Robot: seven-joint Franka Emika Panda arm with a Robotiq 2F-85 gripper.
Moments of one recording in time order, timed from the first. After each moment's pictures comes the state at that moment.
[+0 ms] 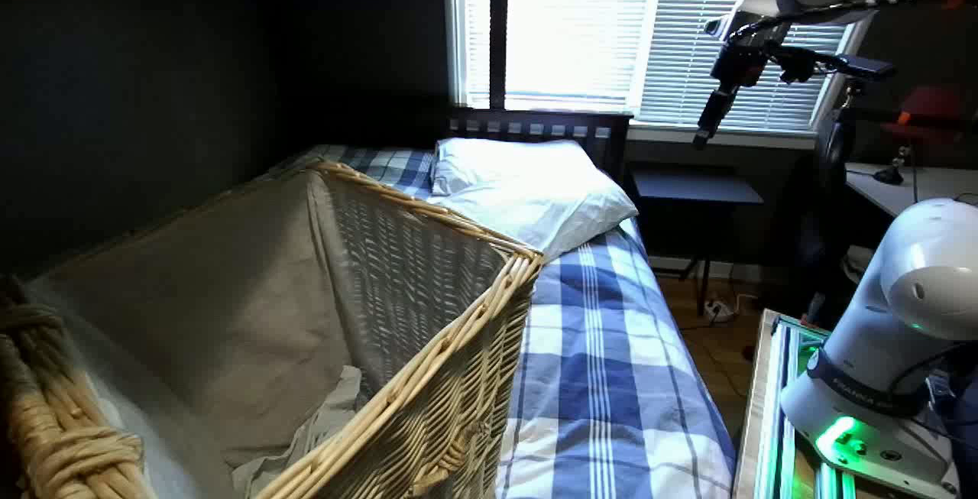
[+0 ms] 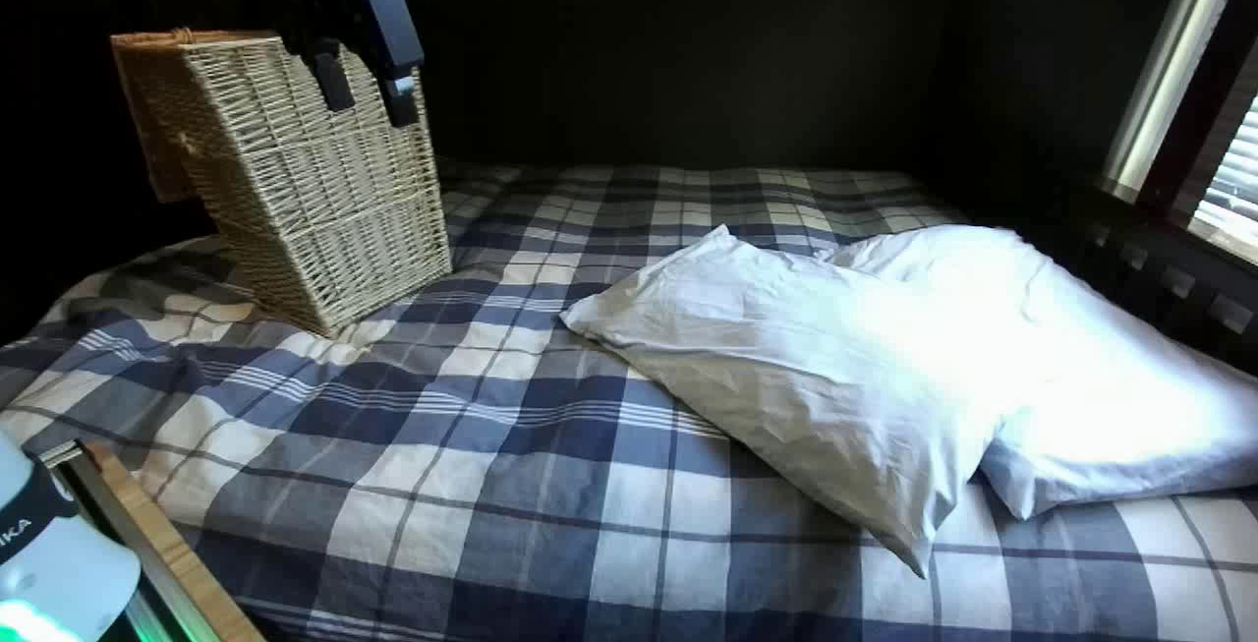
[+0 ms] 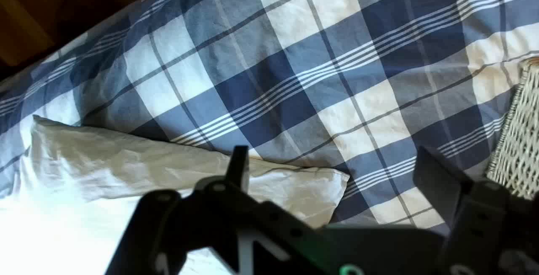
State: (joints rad) arm -0.13 -0.80 -0.26 -2.50 -0.12 1.86 -0.30
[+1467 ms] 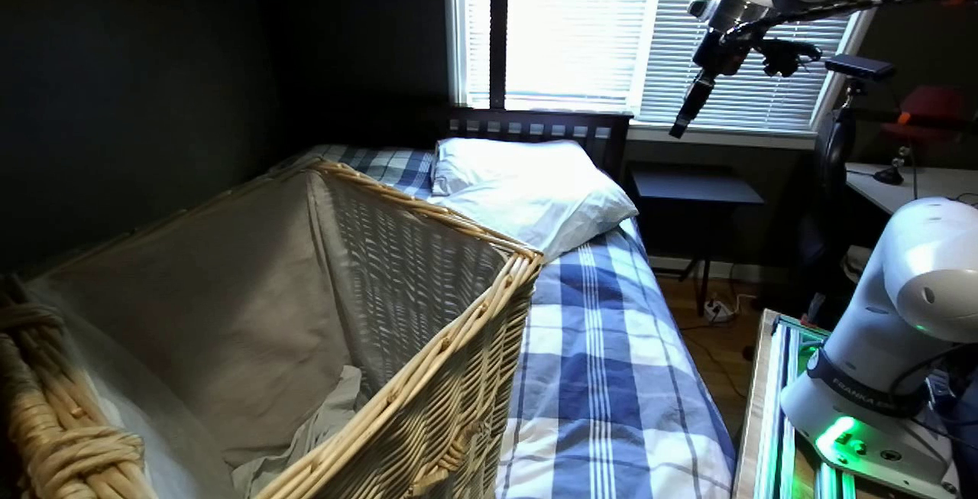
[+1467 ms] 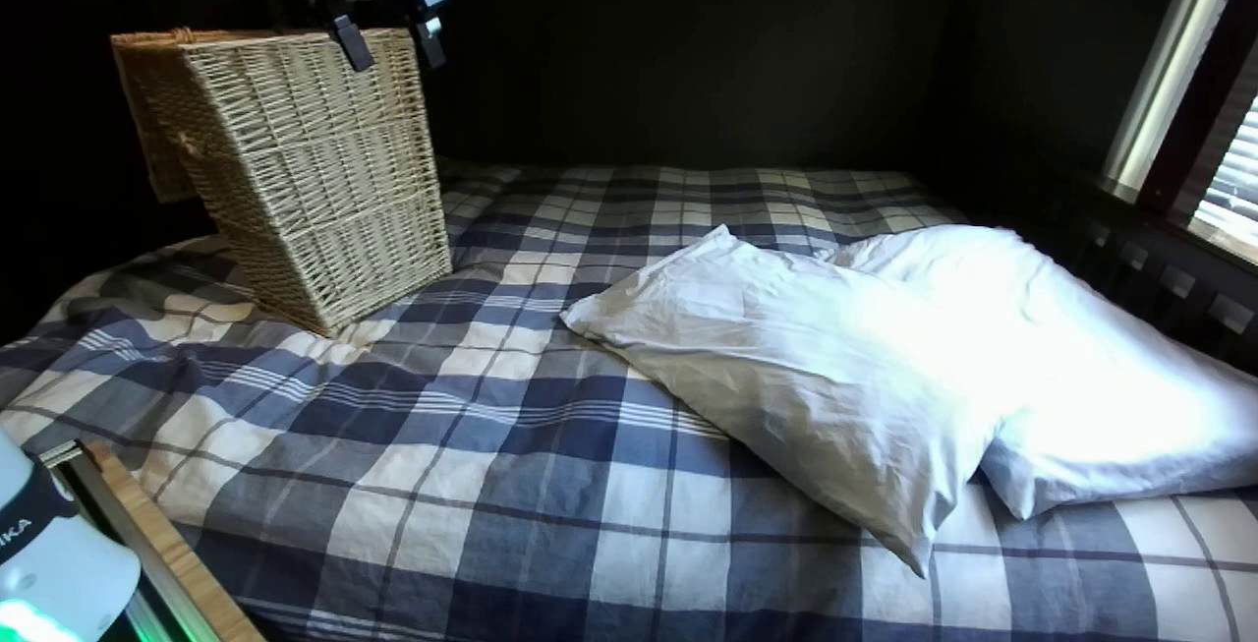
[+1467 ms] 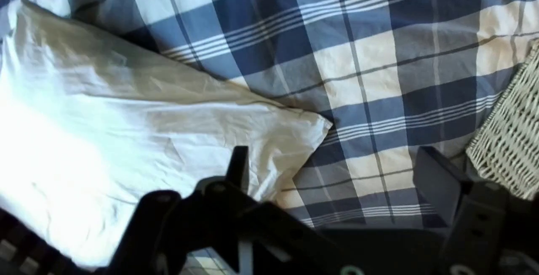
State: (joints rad) arm -0.04 -0.78 -0.20 -2.47 -0.12 2.01 -0.35
